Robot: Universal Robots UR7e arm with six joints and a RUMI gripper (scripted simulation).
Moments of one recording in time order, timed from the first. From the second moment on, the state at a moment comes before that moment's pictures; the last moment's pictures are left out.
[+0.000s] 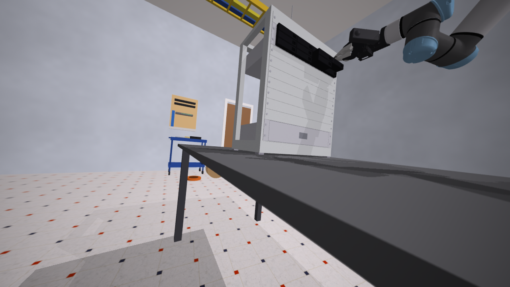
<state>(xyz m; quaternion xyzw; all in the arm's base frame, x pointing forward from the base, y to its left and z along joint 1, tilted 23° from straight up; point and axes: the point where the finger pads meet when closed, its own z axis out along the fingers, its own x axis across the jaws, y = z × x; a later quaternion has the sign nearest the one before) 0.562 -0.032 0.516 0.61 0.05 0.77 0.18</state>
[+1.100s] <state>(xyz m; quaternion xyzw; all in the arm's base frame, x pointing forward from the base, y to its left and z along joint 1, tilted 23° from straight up) 0.478 -0.020 0.493 0.61 0.05 0.77 0.18</state>
